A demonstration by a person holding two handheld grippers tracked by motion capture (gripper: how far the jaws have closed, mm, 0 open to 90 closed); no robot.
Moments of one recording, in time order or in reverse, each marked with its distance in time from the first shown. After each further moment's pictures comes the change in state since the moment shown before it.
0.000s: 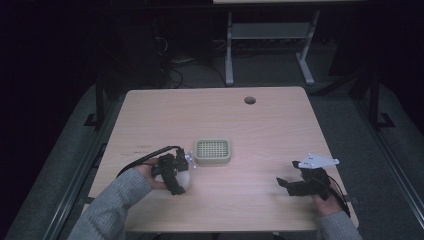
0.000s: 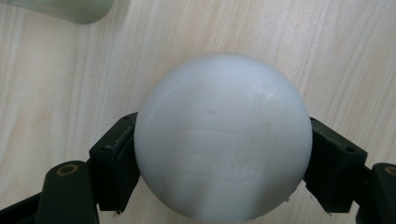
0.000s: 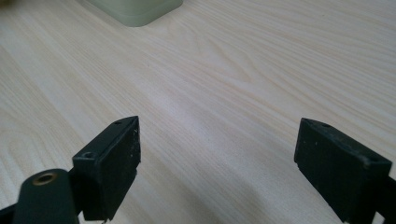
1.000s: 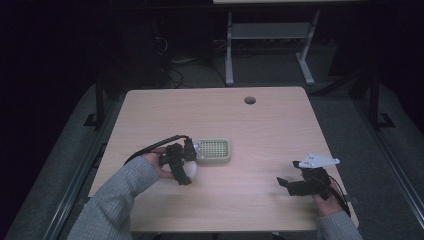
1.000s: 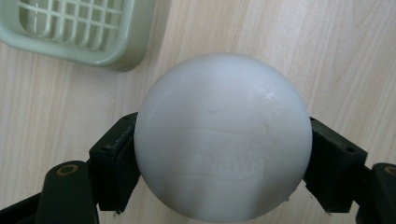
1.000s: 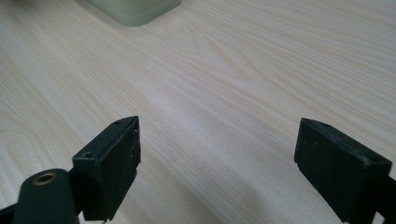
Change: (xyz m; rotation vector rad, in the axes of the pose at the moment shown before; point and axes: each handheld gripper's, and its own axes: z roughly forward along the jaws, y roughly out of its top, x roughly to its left) left arm 0.014 0.030 -0.017 0.010 0.008 0.040; right arm -0.001 0.000 0.000 0.001 0.000 0.006
